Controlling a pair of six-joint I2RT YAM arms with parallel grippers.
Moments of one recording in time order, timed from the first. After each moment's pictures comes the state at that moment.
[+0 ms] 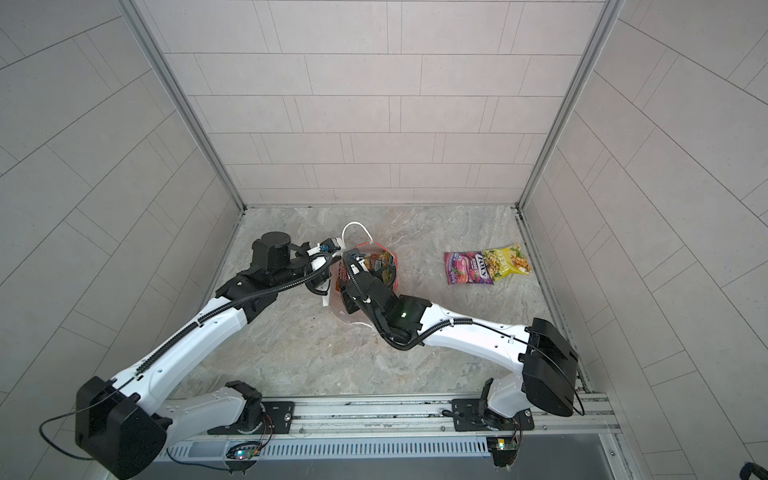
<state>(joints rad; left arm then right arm) -0.45 1.16 0.95 -0.22 0.36 0.61 1.04 1.45 1.09 -0.10 0.46 0.31</state>
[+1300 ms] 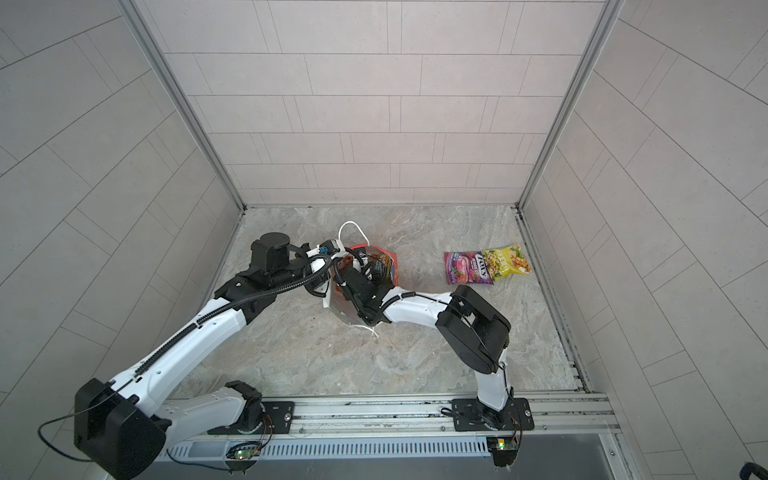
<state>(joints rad) -0.44 1.15 0.95 -0.22 0.38 0.63 0.90 1.89 1.23 -0.05 0.54 0.59</state>
